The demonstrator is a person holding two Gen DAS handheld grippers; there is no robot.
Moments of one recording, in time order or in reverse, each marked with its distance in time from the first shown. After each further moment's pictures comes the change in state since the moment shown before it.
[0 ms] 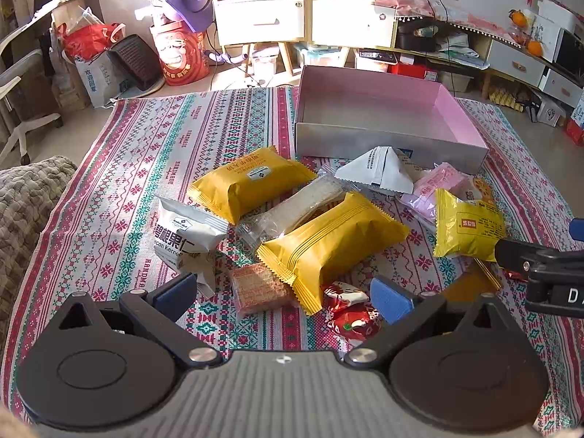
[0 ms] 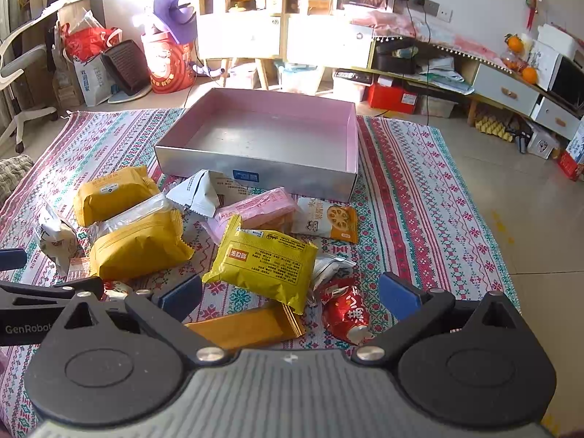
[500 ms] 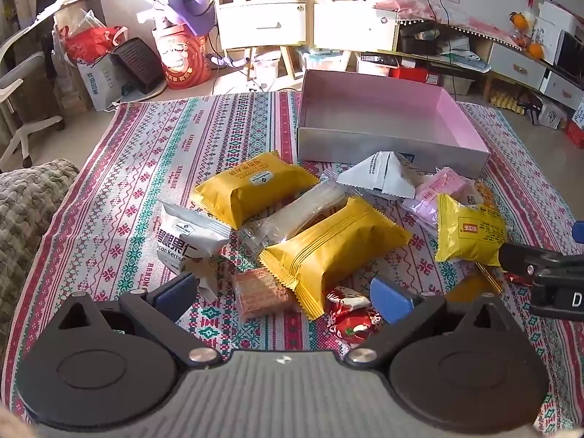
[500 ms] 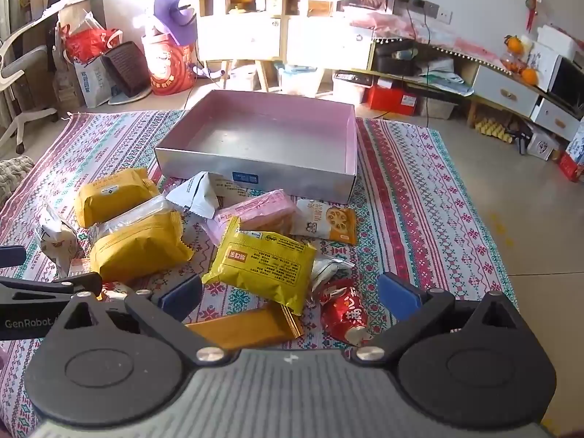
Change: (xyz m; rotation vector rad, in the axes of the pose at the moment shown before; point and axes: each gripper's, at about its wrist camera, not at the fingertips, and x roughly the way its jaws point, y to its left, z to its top) left arm -0.001 0.000 0.001 -0.003 -0.013 0.007; right arm -0.001 0.000 0.000 0.000 -0.004 0.000
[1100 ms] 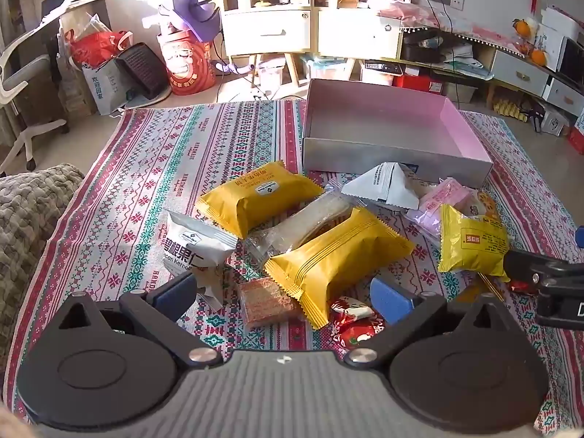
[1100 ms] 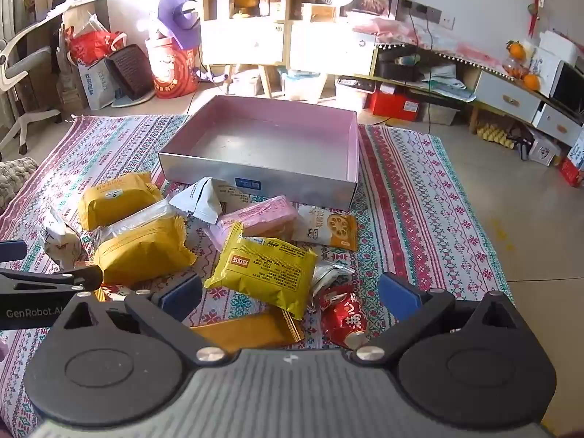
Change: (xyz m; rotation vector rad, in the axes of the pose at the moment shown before) left arm -0.002 0.004 0.003 -0.016 -0.021 0.003; right arm -0.003 0.000 0.000 -0.014 -0.017 0.000
